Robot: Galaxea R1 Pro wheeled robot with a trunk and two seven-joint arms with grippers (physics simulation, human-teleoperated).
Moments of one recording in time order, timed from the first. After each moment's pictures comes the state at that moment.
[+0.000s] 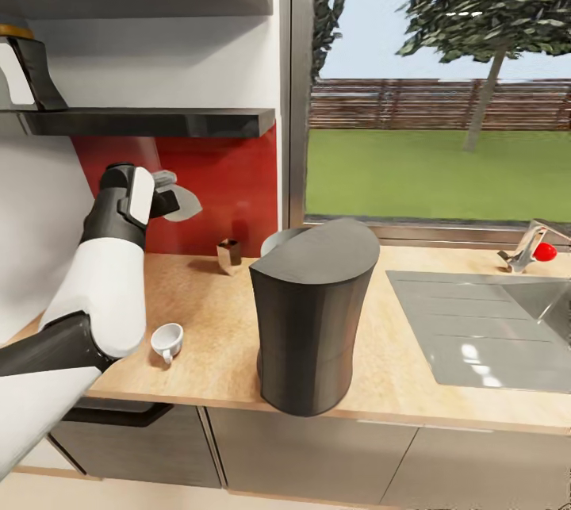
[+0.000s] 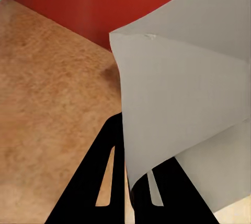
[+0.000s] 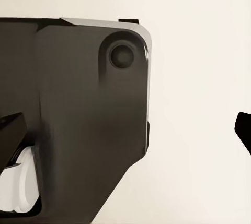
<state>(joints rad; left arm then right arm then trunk) -1.39 -0.07 0.39 -0.81 0.02 1.02 0.41 -0.01 -0.02 0.00 -0.15 0.01 -0.09 0.00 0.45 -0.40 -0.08</state>
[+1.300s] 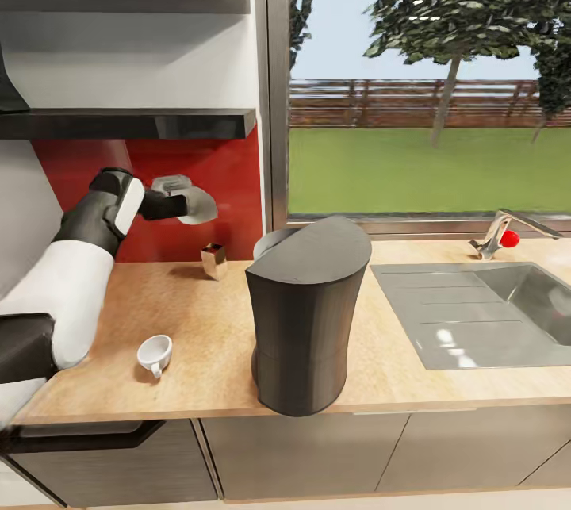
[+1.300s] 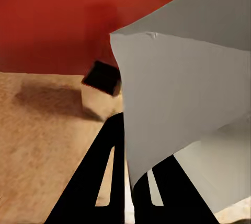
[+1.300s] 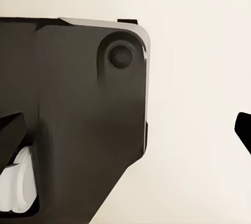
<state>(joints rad) -1.39 0.13 -0.01 -0.71 0.15 1.02 -0.11 -0.01 -0.02 0.00 -0.15 0.01 -0.09 0.00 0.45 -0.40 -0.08</state>
